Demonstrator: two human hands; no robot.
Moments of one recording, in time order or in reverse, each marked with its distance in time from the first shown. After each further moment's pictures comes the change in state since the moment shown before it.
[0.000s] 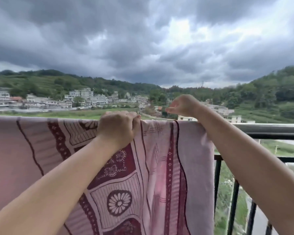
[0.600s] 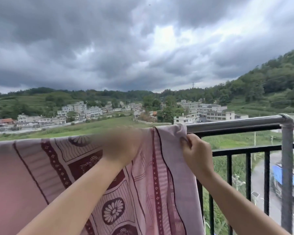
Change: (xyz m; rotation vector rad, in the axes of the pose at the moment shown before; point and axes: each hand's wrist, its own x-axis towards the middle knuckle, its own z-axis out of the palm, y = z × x) left_hand -0.020 0.044 -0.010 -0.018 -0.114 -0.003; right_hand -0.140 0.016 0.064 0.456 0.697 0.238
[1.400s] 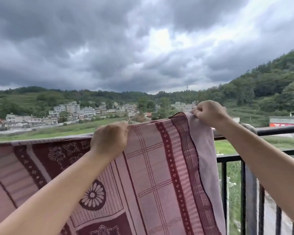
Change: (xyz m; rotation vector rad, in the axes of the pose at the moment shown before) left_hand 0.088 0.132 0.038 -0.157 0.161 0.069; right_hand 0.193 0.145 -0.108 -0.354 -0.254 -0.025
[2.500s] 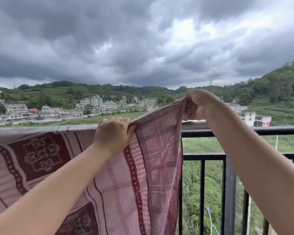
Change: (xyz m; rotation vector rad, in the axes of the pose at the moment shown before) left_hand -0.014 0.083 0.008 0.150 -0.046 0.016; right_hand 0.000 0.016 -0.039 1.091 -0.488 0.470
